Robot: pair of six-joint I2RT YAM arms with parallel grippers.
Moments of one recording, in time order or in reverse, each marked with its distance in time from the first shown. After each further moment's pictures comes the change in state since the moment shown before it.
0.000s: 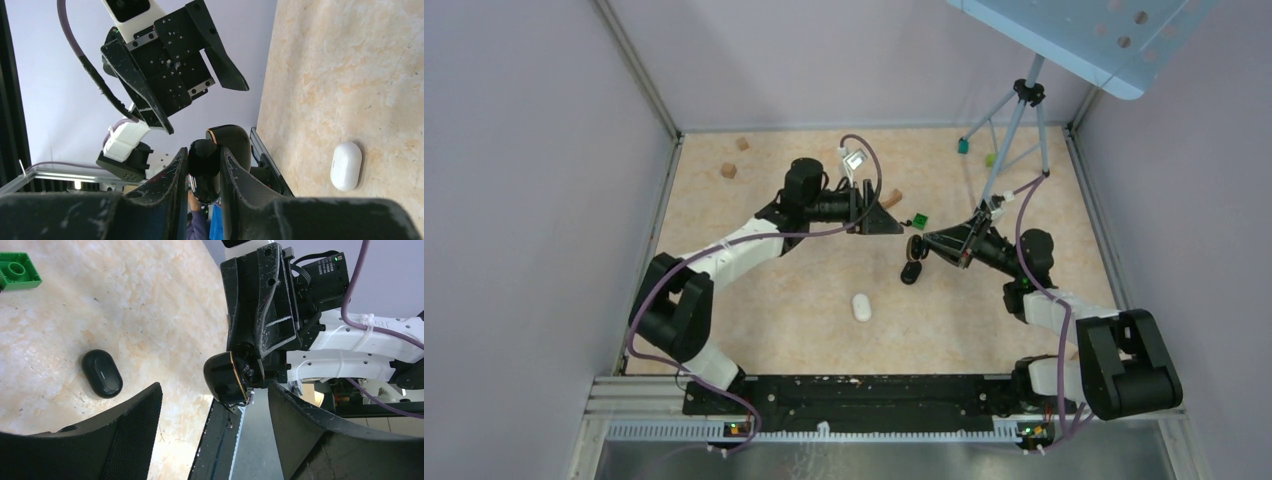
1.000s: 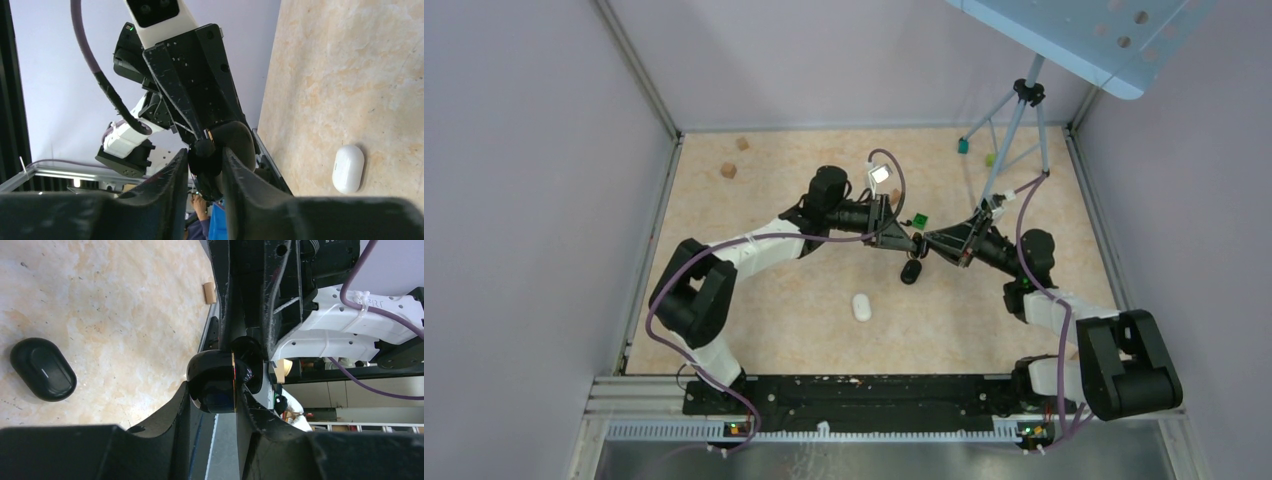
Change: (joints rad) left arm -0.085 0.116 0.044 0.033 0.095 -0.074; right arm 0.000 -0.001 0.000 0.017 0.000 0.006
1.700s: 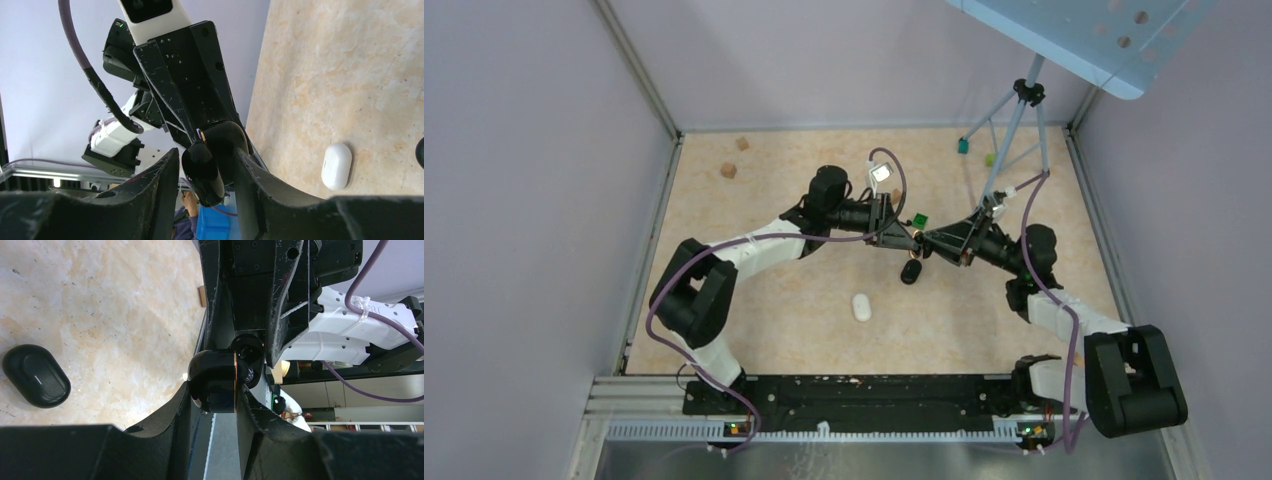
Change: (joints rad) left arm -0.002 0.002 -0.001 0.031 -0.002 -0.025; right arm -0.002 -0.079 0.035 -0.175 -0.005 -0.099
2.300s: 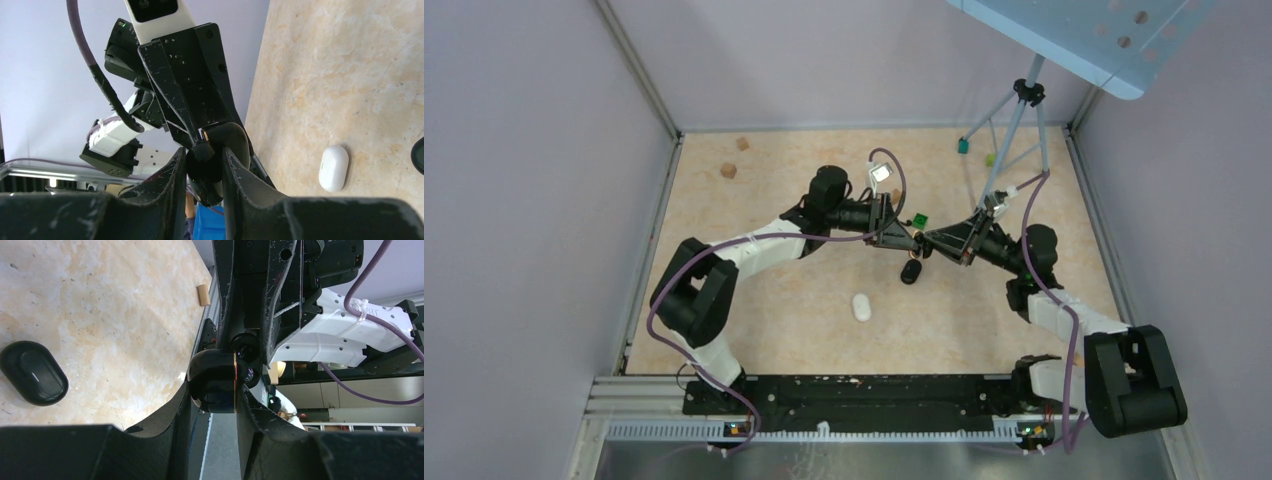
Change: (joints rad) left arm 0.001 0.003 0.000 0.000 0.004 -0.019; right arm -0.005 0.000 -0.001 0.014 0.000 -0.010
